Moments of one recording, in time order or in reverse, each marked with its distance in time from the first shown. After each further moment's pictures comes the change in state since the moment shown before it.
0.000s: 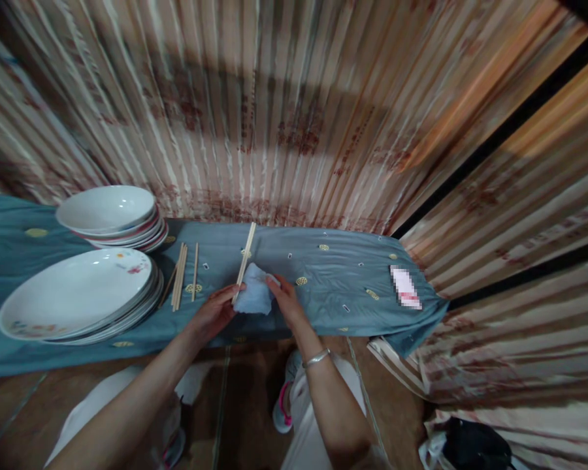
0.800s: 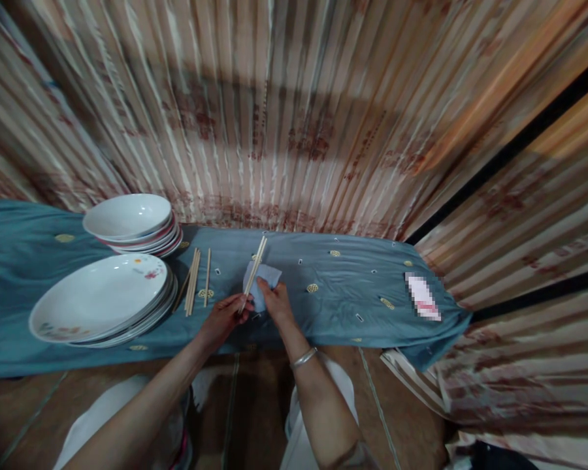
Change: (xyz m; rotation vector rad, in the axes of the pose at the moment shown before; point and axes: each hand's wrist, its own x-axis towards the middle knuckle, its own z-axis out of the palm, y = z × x) left_hand -0.004 -0.006 -0.017 0.248 0.037 0.104; right_hand 0.010 0.002 0.056 0.050 0.017 -0.029
